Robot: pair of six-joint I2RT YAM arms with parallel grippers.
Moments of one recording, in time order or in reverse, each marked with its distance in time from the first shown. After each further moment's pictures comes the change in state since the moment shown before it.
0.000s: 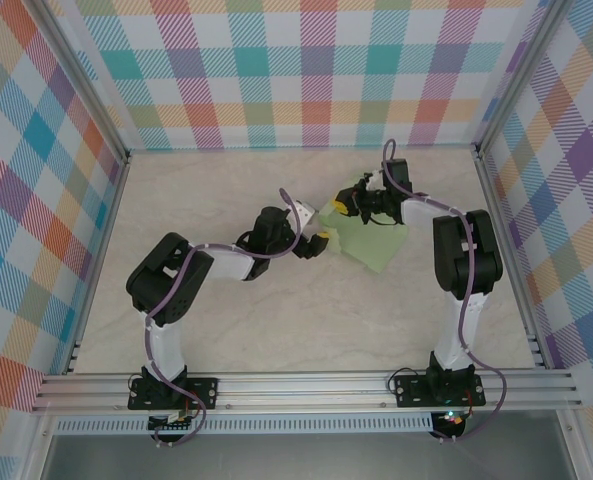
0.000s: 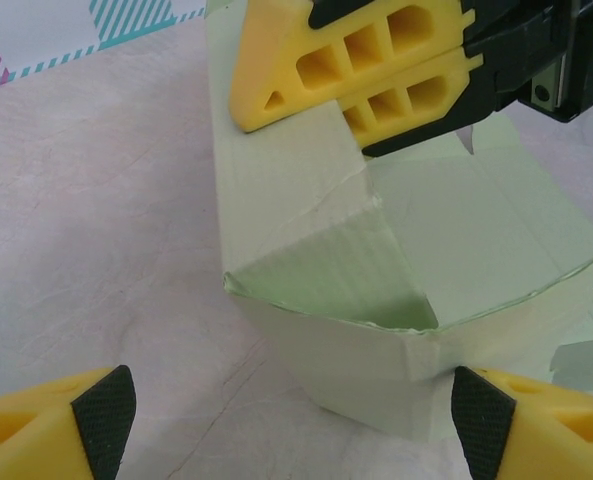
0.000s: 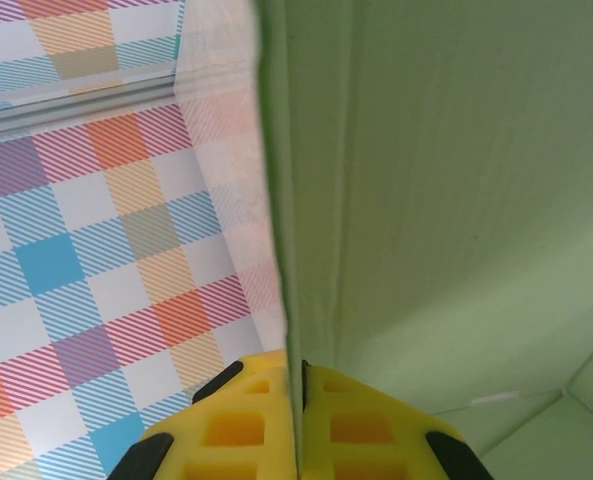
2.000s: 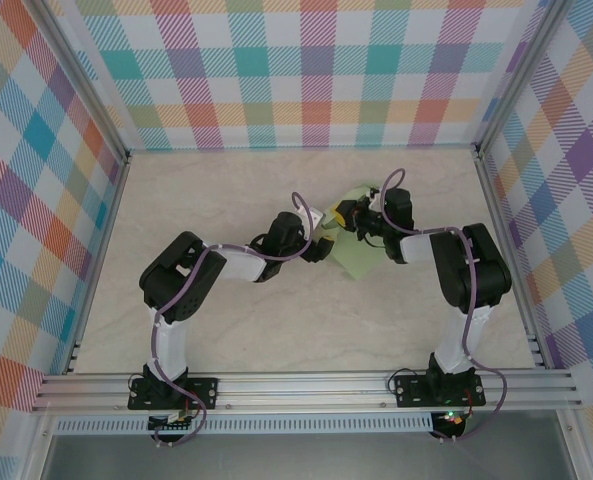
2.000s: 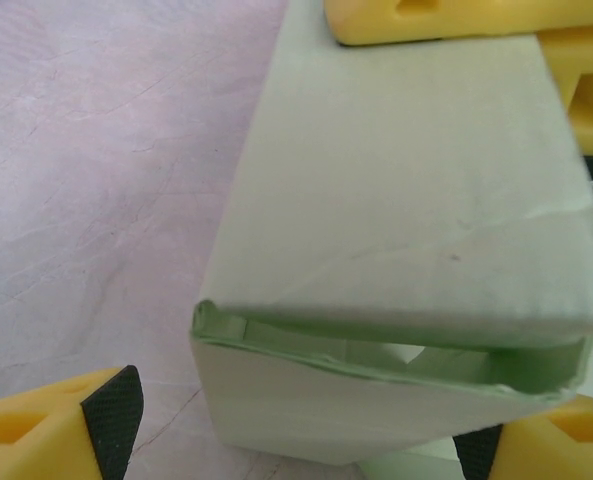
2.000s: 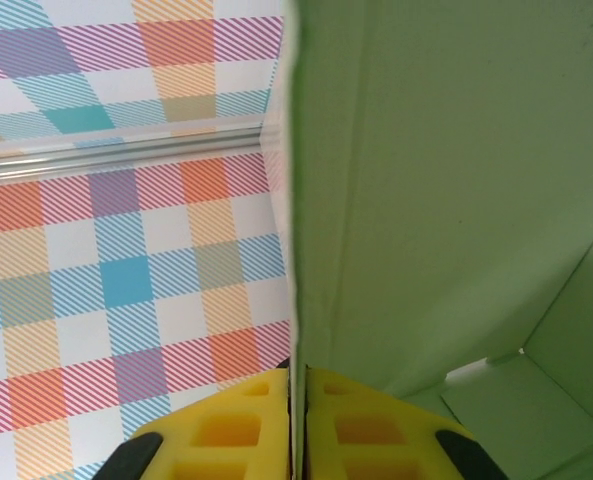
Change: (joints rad) left arm -0.061 0.065 0.057 -0.080 -0.169 -0.071; right arm 0.056 -0.117 -0.429 0.720 0.164 0.288
